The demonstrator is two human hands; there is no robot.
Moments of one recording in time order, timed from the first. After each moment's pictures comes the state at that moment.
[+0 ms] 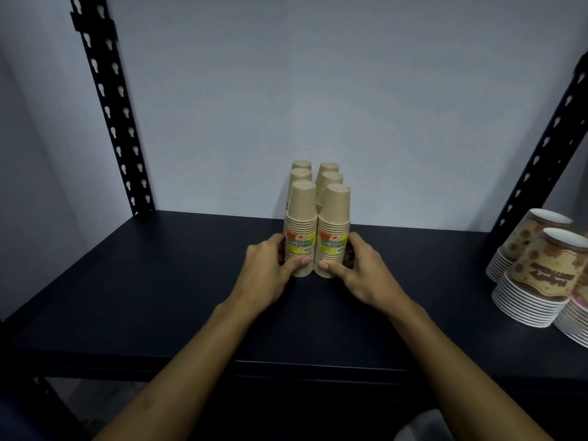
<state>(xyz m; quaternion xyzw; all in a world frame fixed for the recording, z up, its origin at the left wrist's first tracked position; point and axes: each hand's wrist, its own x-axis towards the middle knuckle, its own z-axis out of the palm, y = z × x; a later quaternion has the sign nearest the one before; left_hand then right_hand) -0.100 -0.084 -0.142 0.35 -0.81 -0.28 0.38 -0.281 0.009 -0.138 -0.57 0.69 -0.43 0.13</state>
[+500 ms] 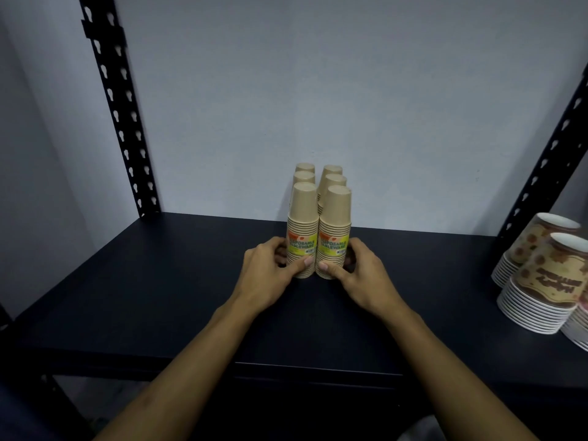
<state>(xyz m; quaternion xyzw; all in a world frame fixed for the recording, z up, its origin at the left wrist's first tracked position) -0.098 -0.084 -0.144 0.37 -0.79 -0.30 0.39 -0.276 0.007 -0.145 -0.56 0.69 -0.45 0.12</state>
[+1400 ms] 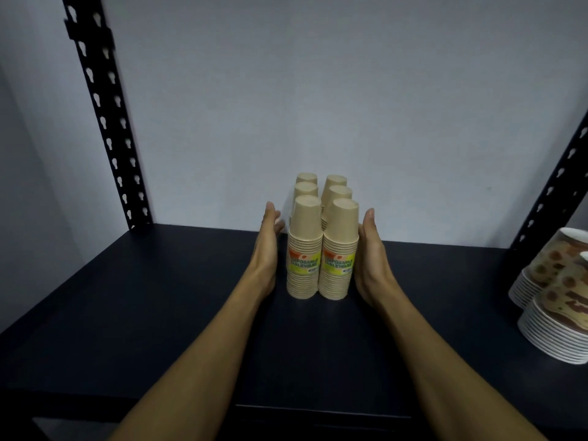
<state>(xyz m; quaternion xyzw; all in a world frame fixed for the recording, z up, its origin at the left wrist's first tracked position) -0.145 -0.147 -0.125 0.33 -0.51 -0.66 0.44 -0.288 -0.046 -0.120 -0.35 0.54 -0.67 0.36</state>
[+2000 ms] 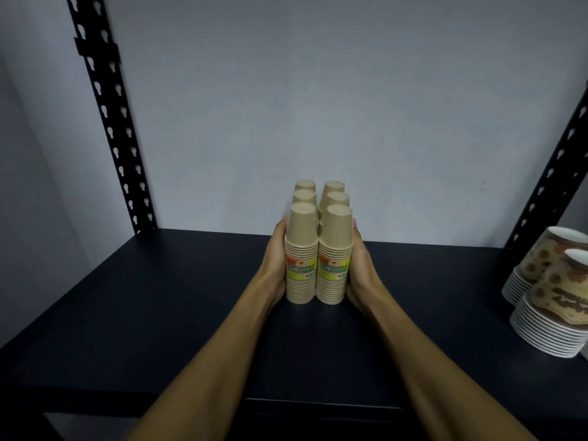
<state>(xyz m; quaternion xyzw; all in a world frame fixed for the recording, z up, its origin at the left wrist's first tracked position) -0.149 -0.117 -0.112 0.21 -0.47 -0.76 0.39 -0.271 -0.051 -0.123 -0.36 0.48 -0.68 0.41</state>
